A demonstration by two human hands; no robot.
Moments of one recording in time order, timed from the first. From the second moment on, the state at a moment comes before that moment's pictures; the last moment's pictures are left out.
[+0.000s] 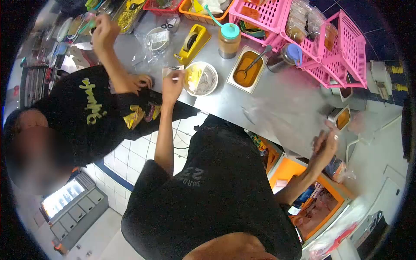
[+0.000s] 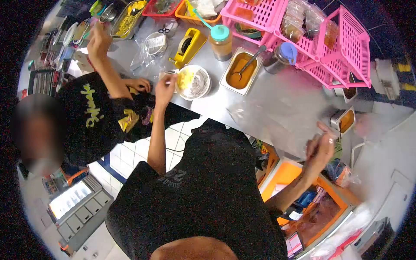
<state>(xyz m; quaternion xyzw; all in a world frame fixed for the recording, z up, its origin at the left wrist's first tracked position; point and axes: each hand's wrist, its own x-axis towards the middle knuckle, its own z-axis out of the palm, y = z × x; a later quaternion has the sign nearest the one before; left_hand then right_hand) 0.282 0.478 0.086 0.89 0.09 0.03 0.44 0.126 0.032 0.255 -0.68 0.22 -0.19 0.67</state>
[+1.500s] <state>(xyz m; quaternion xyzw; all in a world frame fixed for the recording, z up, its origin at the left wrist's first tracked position) 0.153 0.342 0.070 0.56 0.18 0.02 0.81 0.034 0.010 0.258 -0.74 0.21 -0.10 0.62</state>
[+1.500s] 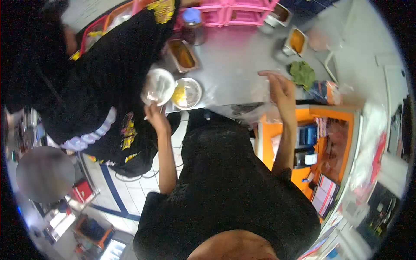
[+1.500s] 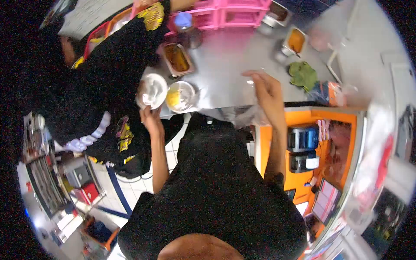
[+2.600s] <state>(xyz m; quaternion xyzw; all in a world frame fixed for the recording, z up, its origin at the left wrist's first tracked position) 0.275 0.209 0.095 0.96 -0.04 0.07 0.27 0.184 -0.025 0.134 -0.78 0.28 -0.26 0.50</state>
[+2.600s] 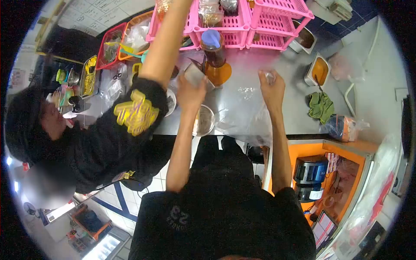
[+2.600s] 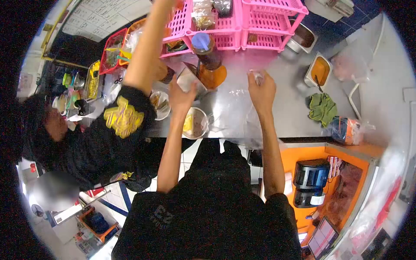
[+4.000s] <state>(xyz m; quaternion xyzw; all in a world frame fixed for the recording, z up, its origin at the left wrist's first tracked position) 0.299 0.270 0.058 0.92 0.02 -0.03 0.39 0.195 0.007 0.119 -0.77 0.21 -0.16 0.58</state>
